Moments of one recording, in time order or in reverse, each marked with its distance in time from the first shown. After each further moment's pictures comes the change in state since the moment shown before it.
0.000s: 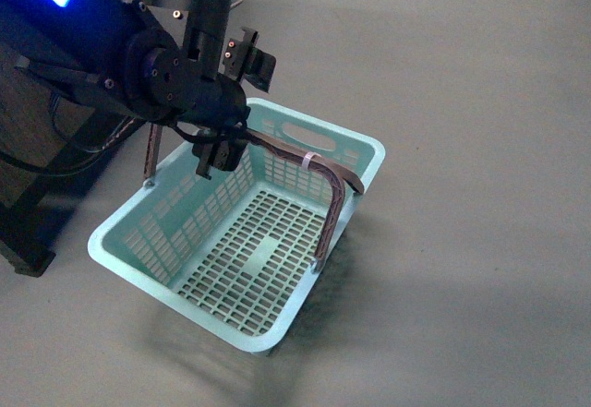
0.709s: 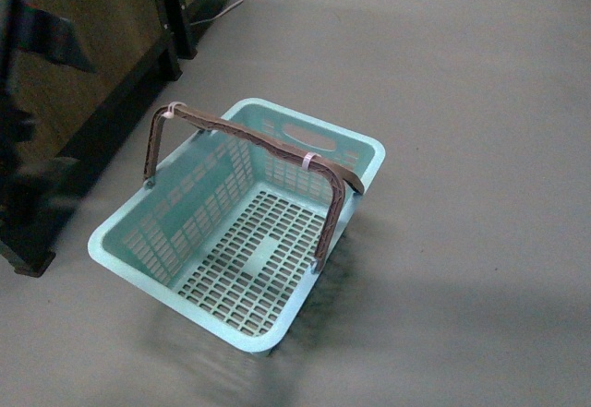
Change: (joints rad) left arm 0.183 -0.562 -0.776 0.288 -0.002 0.101; right arm 0.000 0.000 0.000 0.000 0.000 0.000
